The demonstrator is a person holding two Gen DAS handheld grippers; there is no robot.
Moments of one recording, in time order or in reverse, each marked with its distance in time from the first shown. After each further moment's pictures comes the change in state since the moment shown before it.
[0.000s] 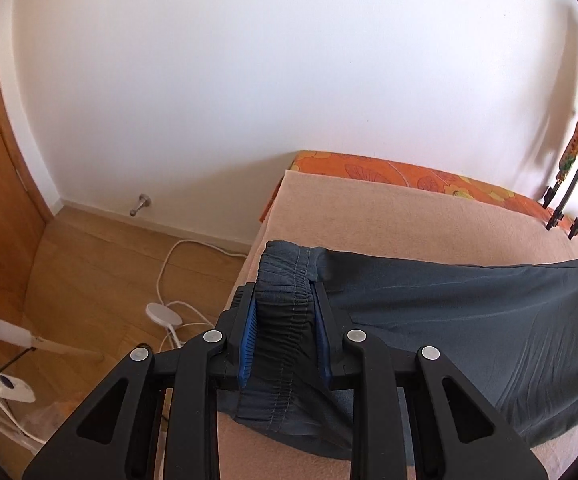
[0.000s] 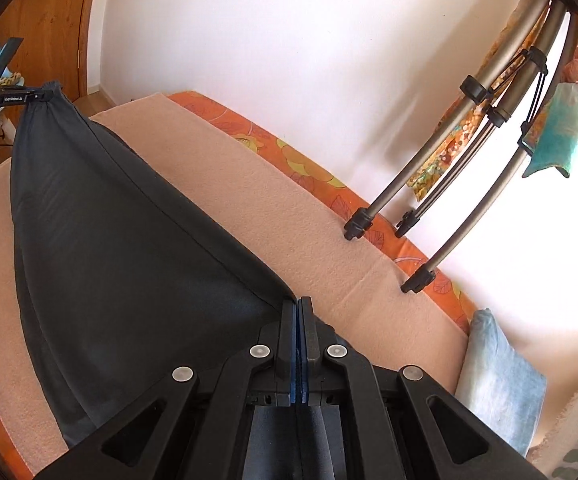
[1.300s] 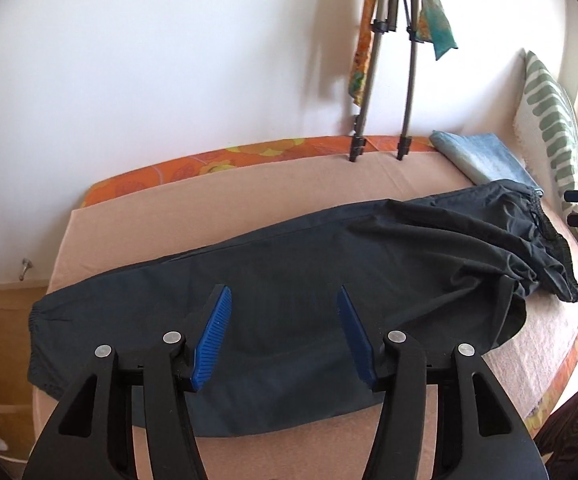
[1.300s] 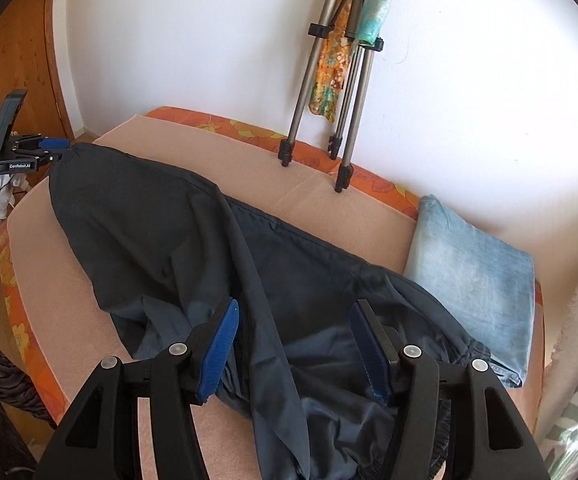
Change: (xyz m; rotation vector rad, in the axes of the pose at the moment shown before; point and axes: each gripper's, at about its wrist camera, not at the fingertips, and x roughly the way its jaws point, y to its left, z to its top) left arm -0.093 -0.240 -0.041 0.355 0.038 -0.393; right arm -0.127 -0.087 -0.175 0.276 0.032 0.077
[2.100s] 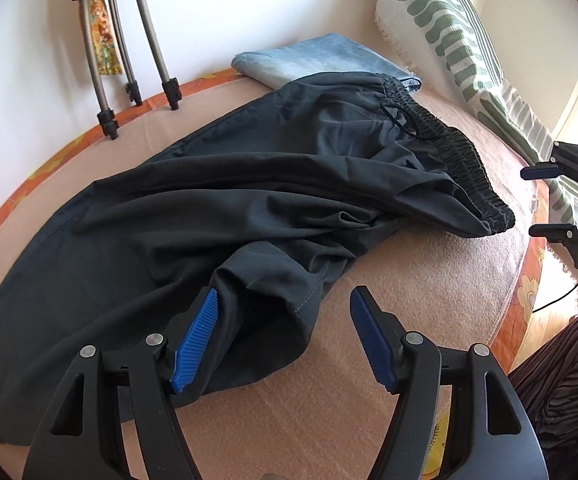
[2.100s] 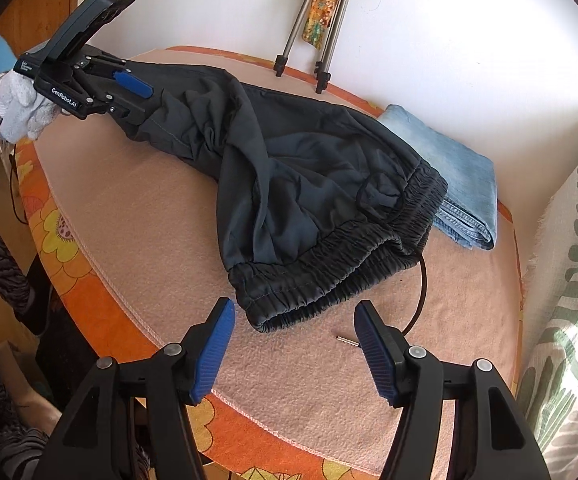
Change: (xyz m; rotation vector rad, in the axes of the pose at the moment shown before) left arm 0.059 -0.236 -0.018 0.309 0.170 -0.206; right arm -0.048 -0.016 -0.182 -0.170 0.037 -0.034
